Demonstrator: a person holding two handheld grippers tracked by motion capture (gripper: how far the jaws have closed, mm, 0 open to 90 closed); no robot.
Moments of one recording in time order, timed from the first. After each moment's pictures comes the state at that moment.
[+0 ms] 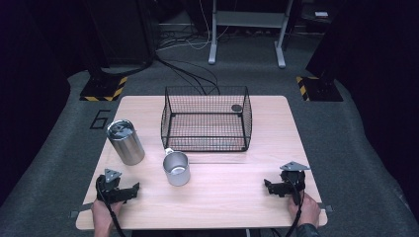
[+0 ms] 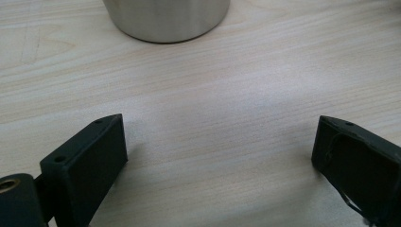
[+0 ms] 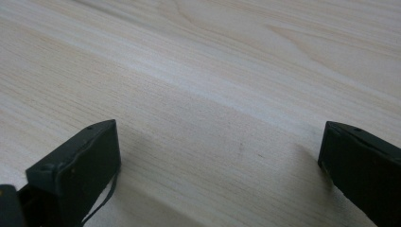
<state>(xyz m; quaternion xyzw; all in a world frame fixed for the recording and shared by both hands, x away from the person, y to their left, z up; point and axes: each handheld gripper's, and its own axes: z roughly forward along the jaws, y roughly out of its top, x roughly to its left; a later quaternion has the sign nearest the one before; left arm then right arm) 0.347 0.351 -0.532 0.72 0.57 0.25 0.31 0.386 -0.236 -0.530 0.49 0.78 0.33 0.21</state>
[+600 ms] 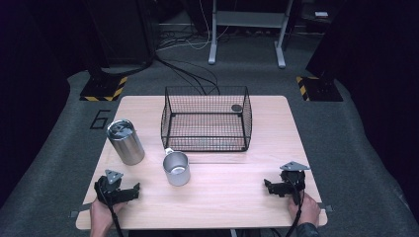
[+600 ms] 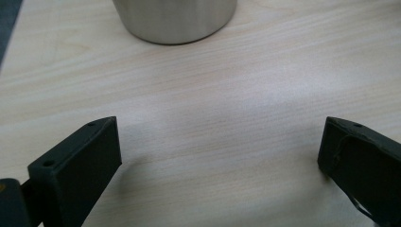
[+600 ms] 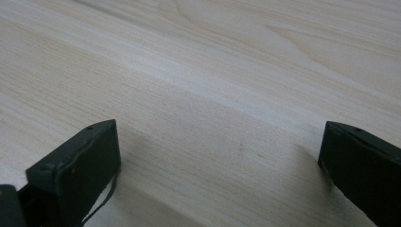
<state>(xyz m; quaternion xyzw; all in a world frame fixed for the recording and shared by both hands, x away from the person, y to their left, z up) 0.340 0.343 -0.532 0.72 0.56 0.29 0.29 0.386 -0.236 -0.530 0.49 0.78 0.33 0.21</state>
